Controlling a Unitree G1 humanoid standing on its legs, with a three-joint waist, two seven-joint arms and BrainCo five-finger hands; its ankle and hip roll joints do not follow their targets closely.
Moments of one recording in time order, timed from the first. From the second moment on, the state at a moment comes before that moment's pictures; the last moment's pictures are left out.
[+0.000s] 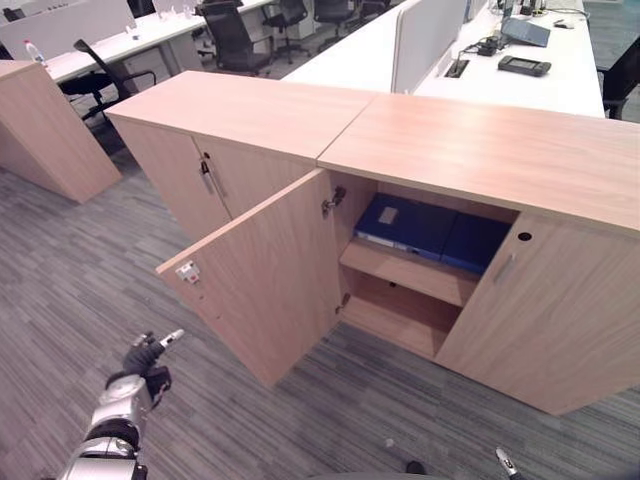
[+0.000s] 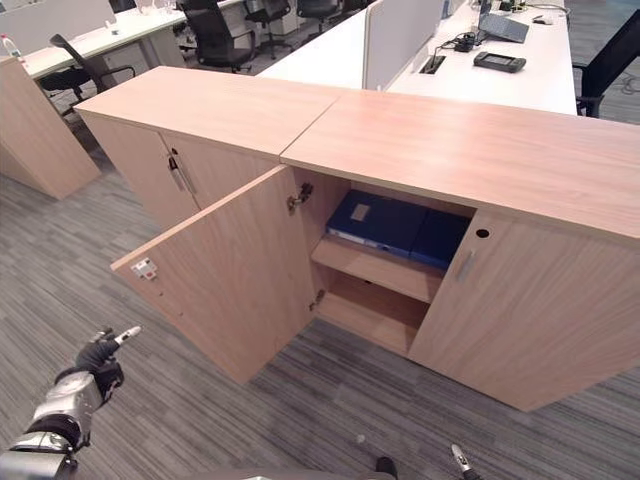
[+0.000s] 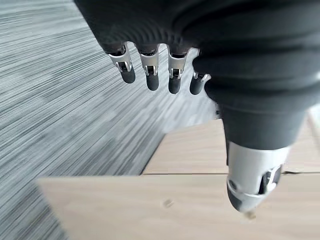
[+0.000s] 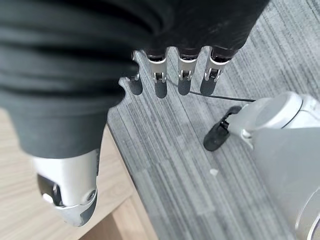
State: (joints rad) left arm -0.28 0.58 0.01 1.09 -0.54 -0.05 0.03; right arm 0.04 -0.32 -0.24 1.33 0.77 0.01 0.00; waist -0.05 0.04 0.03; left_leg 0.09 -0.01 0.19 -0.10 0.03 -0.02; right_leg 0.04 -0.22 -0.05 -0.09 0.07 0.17
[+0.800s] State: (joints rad) left arm -0.49 0.79 -0.09 1.21 -0.54 -0.03 -0.02; right arm 0.04 -0.32 -0.24 1.34 0.77 0.03 0.02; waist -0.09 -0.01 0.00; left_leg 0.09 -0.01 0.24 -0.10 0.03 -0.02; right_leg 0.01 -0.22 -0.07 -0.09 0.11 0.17
